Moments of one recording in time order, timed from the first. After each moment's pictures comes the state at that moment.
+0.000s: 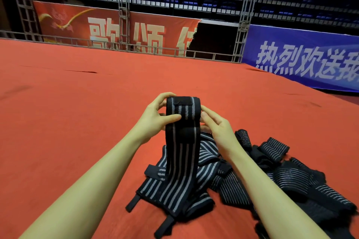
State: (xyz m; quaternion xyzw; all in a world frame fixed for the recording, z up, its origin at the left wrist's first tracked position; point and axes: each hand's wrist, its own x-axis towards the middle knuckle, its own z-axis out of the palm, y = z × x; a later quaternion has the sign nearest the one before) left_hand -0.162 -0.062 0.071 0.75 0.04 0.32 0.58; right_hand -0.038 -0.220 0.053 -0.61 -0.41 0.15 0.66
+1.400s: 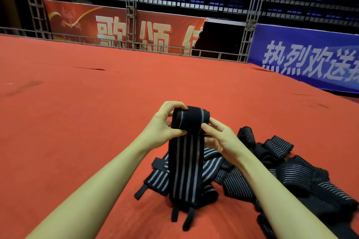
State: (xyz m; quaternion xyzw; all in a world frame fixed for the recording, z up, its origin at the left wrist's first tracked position) left_hand -0.187 -0.080 0.049 0.80 -0.02 0.33 0.50; right_hand -0.045 -0.234 0.033 -0.57 -0.41 0.31 0.64
